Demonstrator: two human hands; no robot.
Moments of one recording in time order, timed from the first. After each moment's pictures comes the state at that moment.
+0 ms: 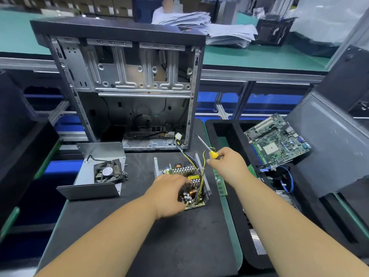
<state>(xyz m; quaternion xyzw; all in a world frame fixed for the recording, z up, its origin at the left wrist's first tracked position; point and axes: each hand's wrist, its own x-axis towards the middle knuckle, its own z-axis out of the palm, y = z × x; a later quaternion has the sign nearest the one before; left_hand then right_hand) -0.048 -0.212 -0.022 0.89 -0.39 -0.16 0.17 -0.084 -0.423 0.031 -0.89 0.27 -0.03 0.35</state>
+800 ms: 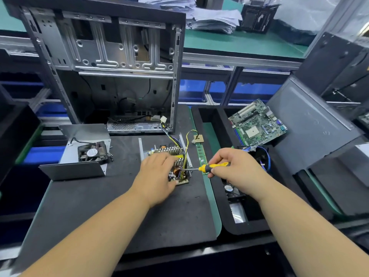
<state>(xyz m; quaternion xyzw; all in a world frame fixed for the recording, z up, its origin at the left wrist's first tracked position) -0.093 -0.218 -0.028 0.90 -0.38 0.03 0.20 -0.200 -0.417 0.084 -0.88 0.20 0.05 0.43</state>
